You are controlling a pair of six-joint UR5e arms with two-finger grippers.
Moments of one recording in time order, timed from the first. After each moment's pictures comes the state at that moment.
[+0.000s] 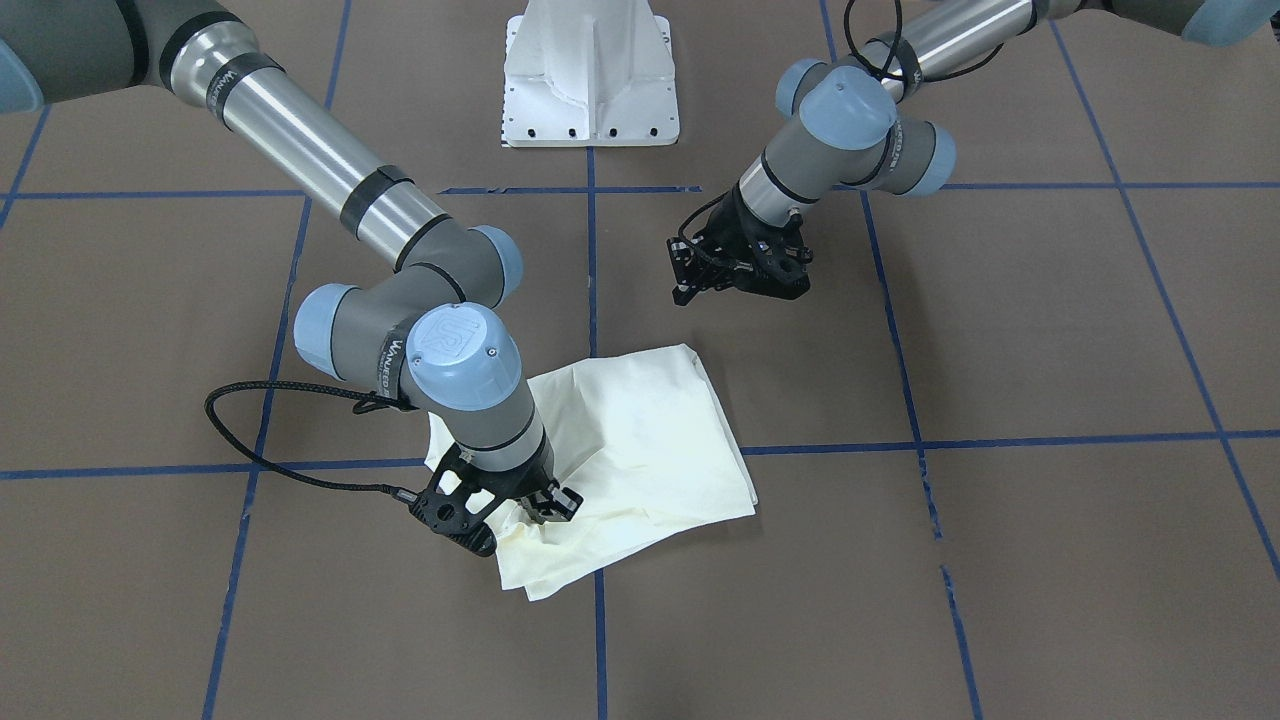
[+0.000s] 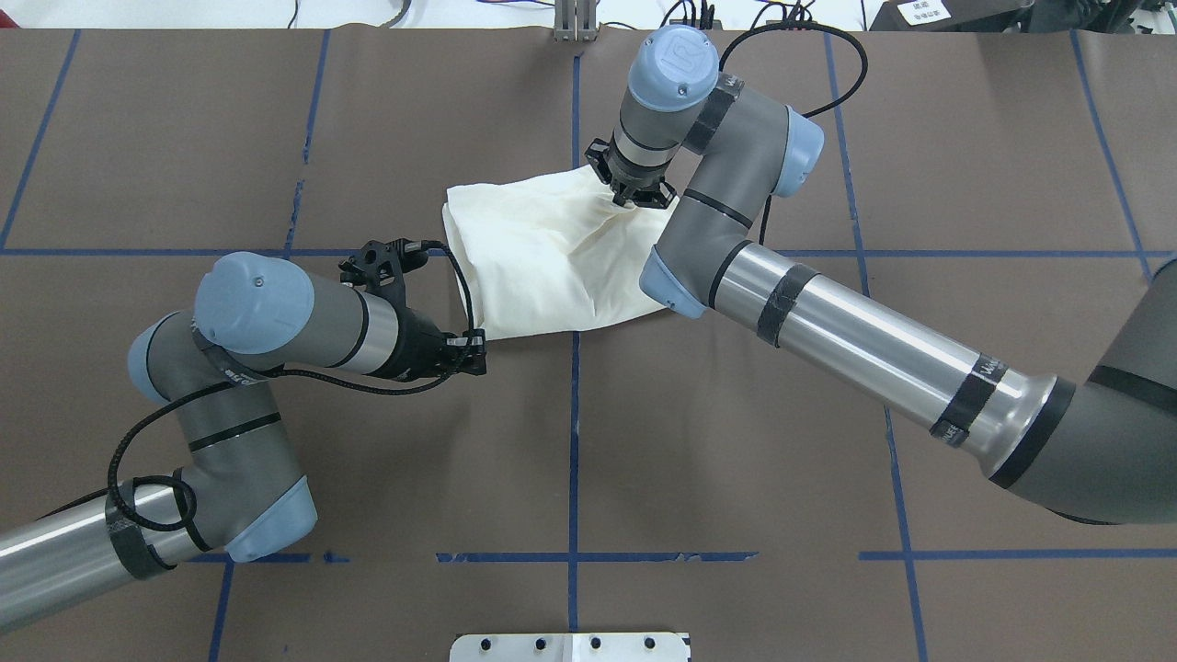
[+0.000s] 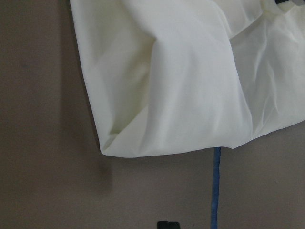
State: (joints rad) left arm -0.53 -2.00 -1.64 -2.29 -1.91 -1.47; right arm 0.73 -0.57 0.90 -1.07 1.95 1.67
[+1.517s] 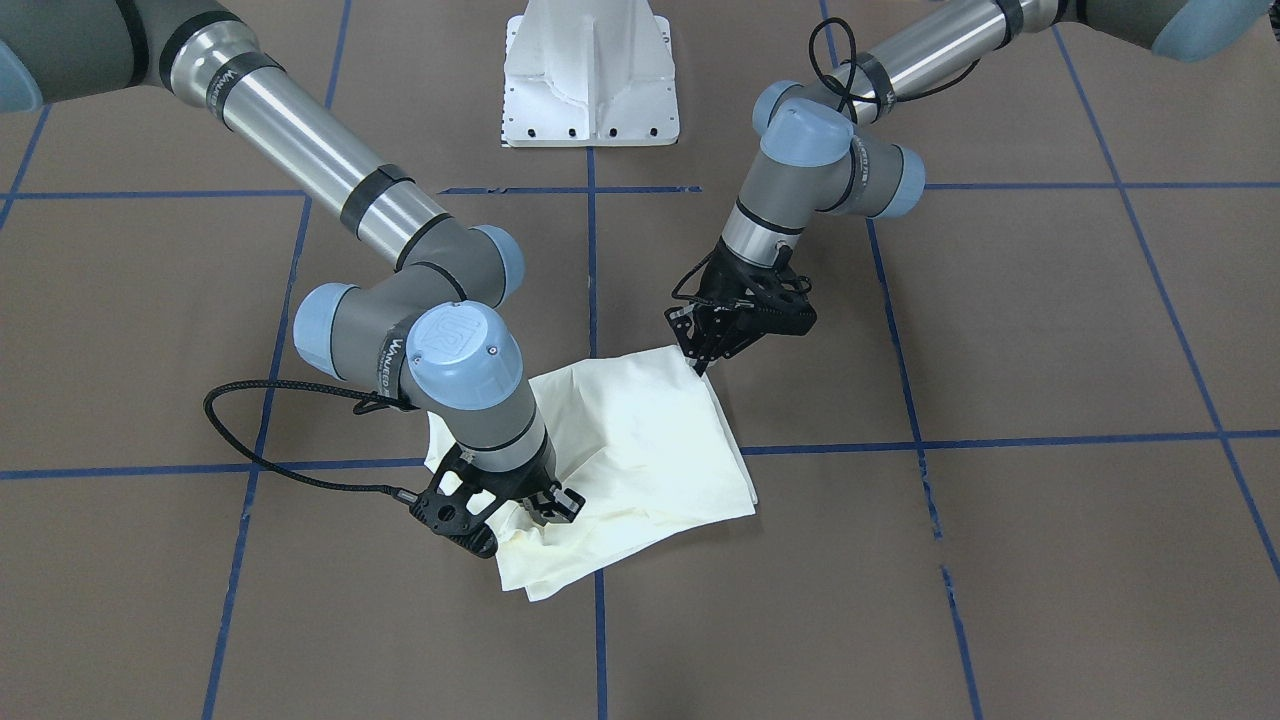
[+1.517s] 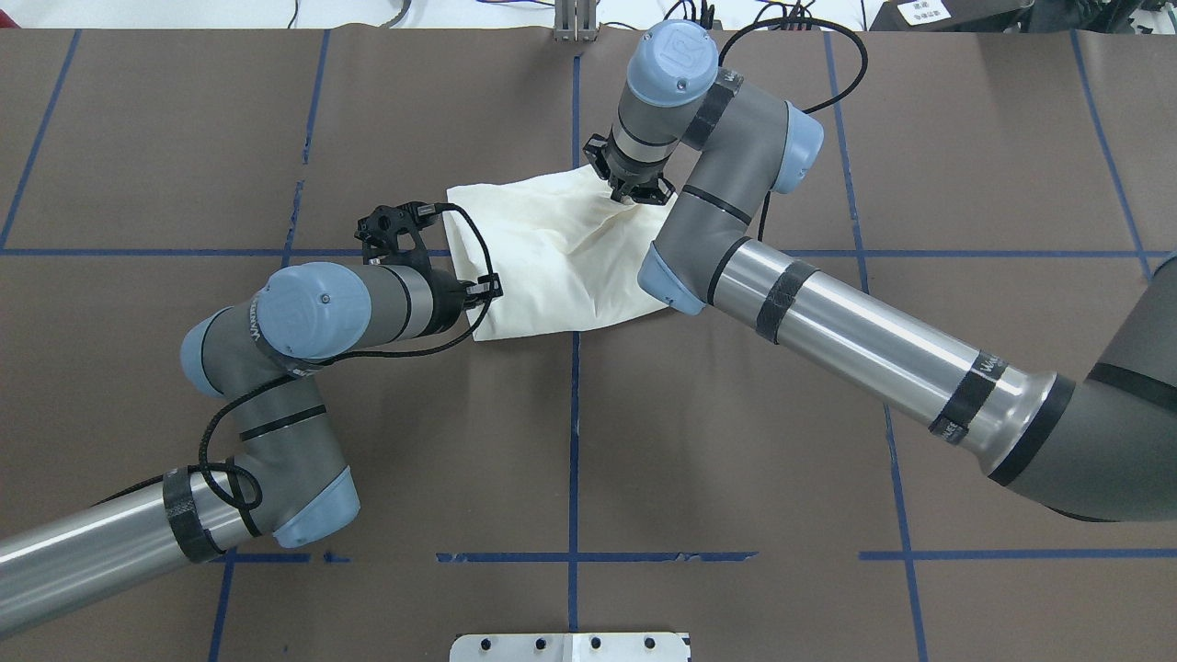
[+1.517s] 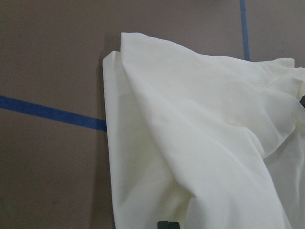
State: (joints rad) left arm -0.51 -2.10 -1.52 -2.31 -1.60 -1.47; right arm 0.73 -0.57 0.90 -1.07 1.95 1.67
